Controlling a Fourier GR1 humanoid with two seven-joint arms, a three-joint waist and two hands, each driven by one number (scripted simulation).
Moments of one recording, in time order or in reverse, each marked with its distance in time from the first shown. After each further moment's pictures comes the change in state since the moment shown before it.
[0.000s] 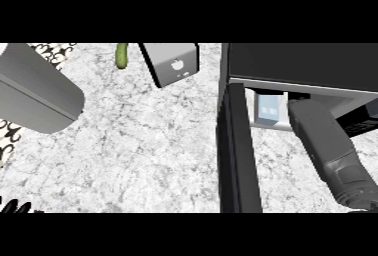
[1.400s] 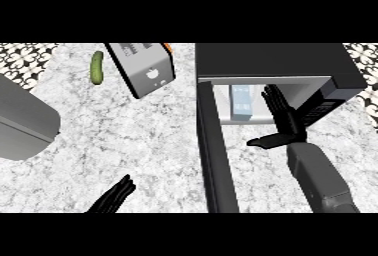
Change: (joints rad) left arm -0.227 -0.125 -0.356 0.243 -0.395 -0.043 0.013; right arm 0.263 0.063 -0.059 0.005 -0.149 0.736 -0.239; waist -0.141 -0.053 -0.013
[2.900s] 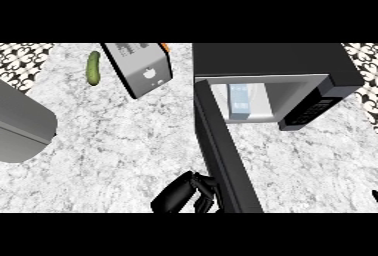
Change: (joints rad) left arm -0.575 -0.085 -0.422 0.677 -0.213 0.461 -0.125; right arm 1.044 -0.248 -0.034 -0.909 -0.246 0.161 0.036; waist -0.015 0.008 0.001
